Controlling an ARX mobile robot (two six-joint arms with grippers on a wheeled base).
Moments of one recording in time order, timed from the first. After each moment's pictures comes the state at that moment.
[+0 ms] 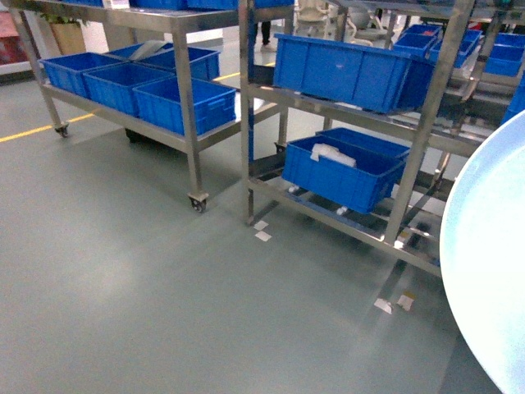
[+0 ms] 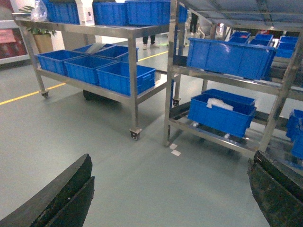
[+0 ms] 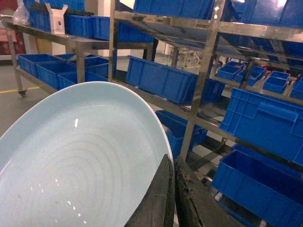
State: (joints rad) left arm 0.00 0.01 0.01 0.00 0.00 0.00; right arm -0.04 0.34 0.00 0.42 -0.13 -0.08
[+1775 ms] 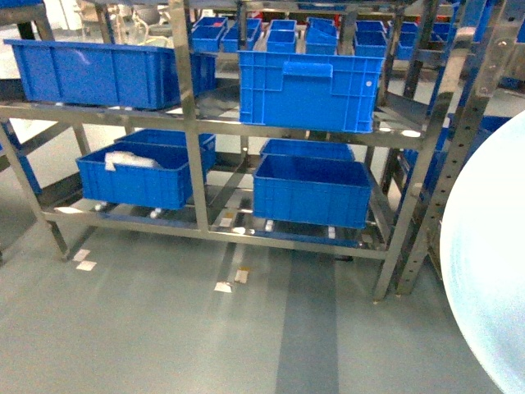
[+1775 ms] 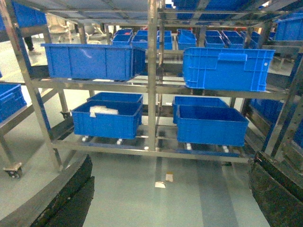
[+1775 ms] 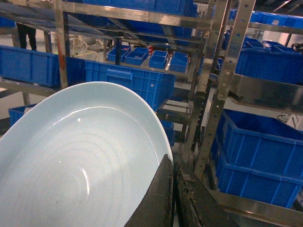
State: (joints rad) left arm 0.00 0.01 0.01 0.00 0.00 0.00; right arm -0.04 0.34 0.00 0.42 -0.13 -0.08
